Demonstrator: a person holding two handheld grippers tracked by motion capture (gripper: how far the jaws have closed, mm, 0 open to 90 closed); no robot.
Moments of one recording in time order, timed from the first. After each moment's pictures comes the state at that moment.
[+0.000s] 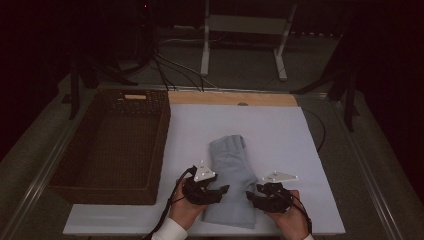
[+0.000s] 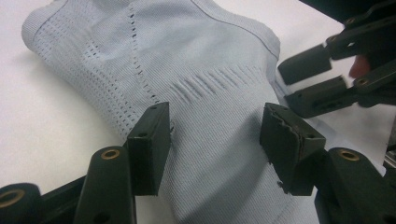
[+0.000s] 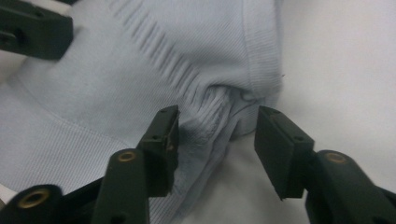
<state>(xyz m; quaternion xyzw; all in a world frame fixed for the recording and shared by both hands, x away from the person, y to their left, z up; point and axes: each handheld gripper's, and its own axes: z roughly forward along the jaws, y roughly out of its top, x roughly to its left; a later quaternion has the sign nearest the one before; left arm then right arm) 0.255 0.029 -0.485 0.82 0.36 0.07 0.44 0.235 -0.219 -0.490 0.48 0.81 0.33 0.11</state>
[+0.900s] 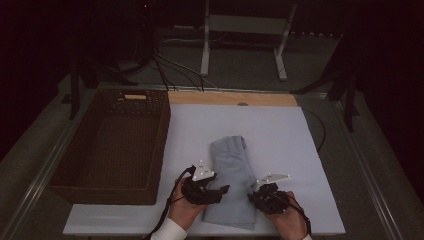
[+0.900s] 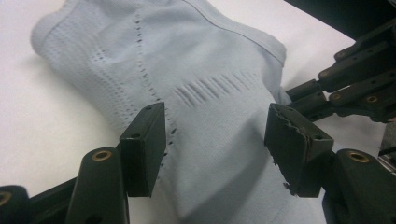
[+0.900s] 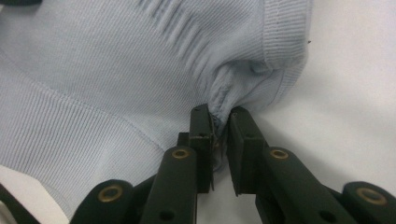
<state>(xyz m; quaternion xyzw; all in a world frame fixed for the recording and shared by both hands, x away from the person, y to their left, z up) 0.255 0.034 -0.481 0.81 0.36 0.07 0.45 0.235 -0.212 -0.496 0.48 0.83 0.28 0.09</state>
